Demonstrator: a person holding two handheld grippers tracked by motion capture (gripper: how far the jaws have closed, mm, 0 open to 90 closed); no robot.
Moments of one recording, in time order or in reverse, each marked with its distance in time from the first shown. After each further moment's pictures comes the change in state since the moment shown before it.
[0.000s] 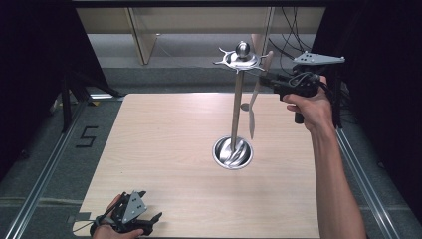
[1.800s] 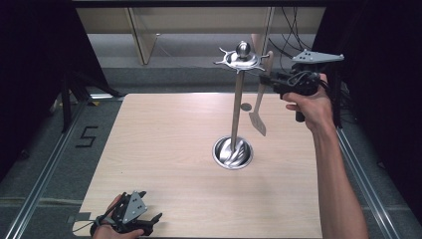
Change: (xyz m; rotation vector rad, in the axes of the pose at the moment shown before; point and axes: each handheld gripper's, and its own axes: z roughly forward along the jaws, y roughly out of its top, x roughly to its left) left arm 0.000 0.000 0.000 0.011 -0.006 0.013; right arm 0.000 0.003 0.001 0.012 -0.021 -0.013
